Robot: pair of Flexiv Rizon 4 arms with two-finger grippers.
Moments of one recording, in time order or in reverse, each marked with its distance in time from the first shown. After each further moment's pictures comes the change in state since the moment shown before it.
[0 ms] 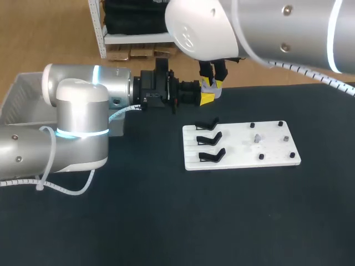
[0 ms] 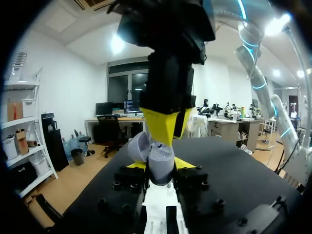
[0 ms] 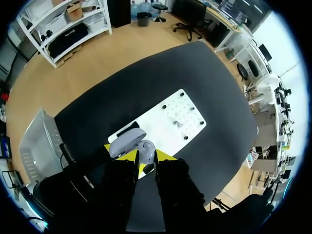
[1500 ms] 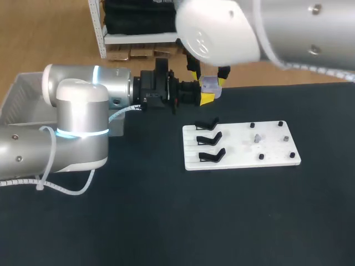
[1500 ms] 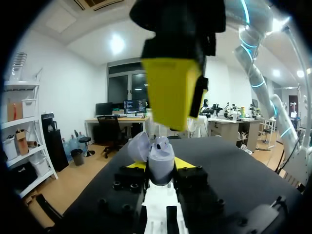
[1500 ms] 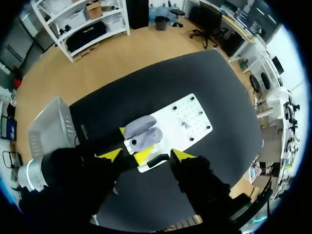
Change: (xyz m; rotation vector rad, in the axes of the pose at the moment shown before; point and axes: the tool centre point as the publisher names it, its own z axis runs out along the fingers) left arm 0.001 0.000 0.000 0.001 -0.002 0.001; right arm 0.018 0.002 -0.028 -0.125 -0.038 -0.137
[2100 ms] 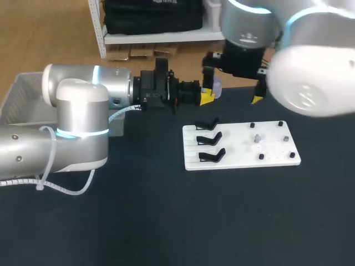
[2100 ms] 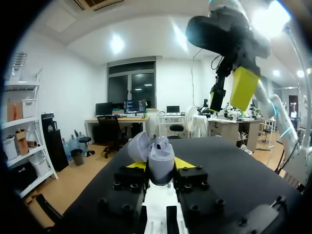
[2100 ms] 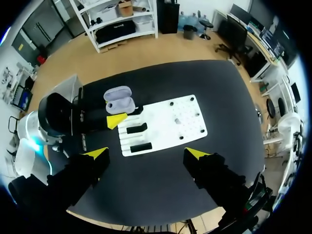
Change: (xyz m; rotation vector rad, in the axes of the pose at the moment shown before) left arm 0.000 0.000 0.000 0.000 0.000 0.000; right arm 0.038 -0.072 -0.016 -0.164 -0.053 -0.207
